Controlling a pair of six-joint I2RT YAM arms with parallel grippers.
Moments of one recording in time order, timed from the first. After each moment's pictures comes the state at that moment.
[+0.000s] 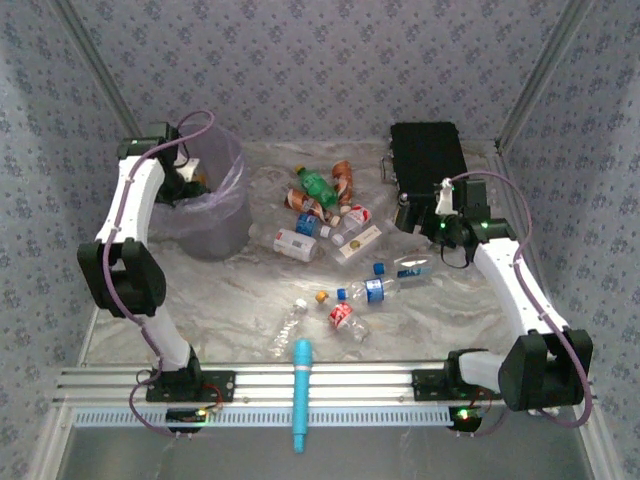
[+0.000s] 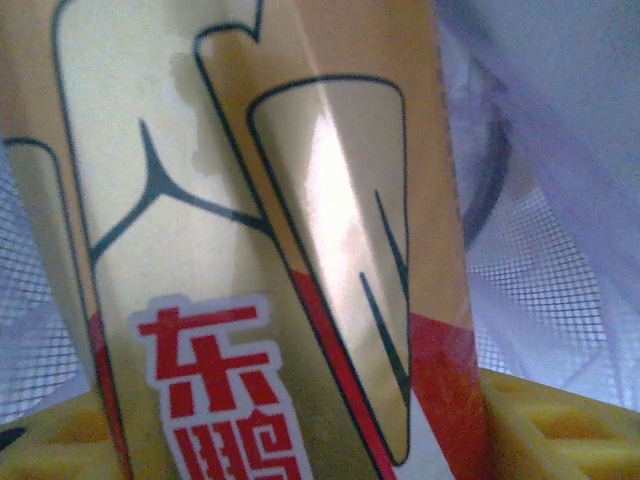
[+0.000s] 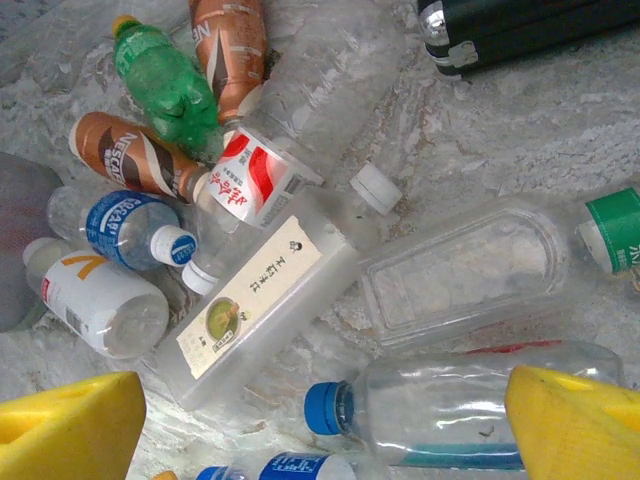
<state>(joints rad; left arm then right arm) 0.02 1.80 1.76 -1.33 0.05 0.09 0.09 1.22 1.00 -0.63 -0.33 0.36</state>
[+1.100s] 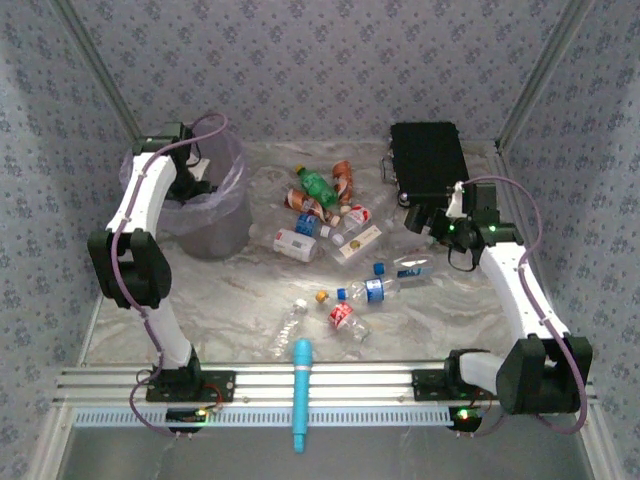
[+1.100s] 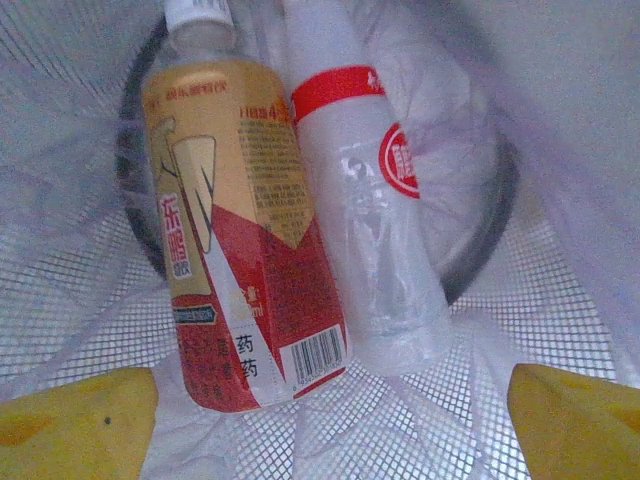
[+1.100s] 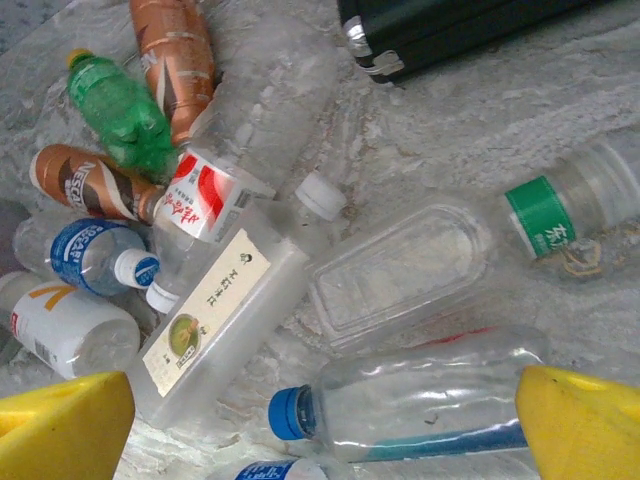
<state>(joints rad) -0.03 1.86 1.81 -1.30 0.00 0.09 0.01 1.19 0.97 -0.64 -0.30 0.39</state>
